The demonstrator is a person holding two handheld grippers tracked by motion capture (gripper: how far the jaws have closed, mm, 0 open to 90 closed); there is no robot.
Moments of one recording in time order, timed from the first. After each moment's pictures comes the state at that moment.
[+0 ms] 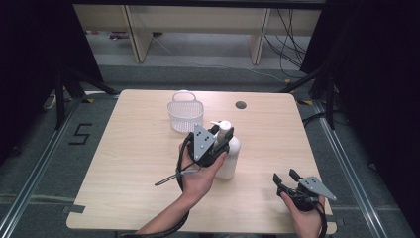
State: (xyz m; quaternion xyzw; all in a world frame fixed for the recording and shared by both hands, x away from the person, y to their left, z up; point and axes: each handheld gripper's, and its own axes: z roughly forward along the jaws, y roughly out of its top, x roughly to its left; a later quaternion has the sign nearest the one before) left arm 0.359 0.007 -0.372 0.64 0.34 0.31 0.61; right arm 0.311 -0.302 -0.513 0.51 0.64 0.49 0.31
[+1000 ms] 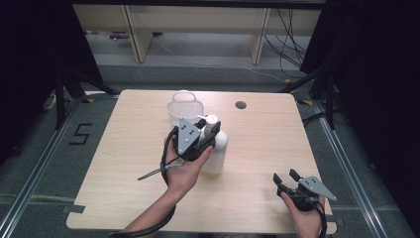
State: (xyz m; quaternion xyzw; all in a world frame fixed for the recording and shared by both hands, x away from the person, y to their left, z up) left arm 0.366 0.040 -0.360 0.64 0.34 0.33 0.60; right arm 0.311 -0.303 -0.513 0.51 0.64 0.48 0.31
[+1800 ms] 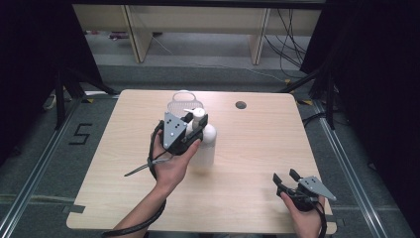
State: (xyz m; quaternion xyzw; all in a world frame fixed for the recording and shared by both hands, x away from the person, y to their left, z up) left arm 0.372 0.066 -0.350 0.62 0.36 0.34 0.61; right arm 0.311 -0.303 -0.512 0.51 0.65 0.47 0.31
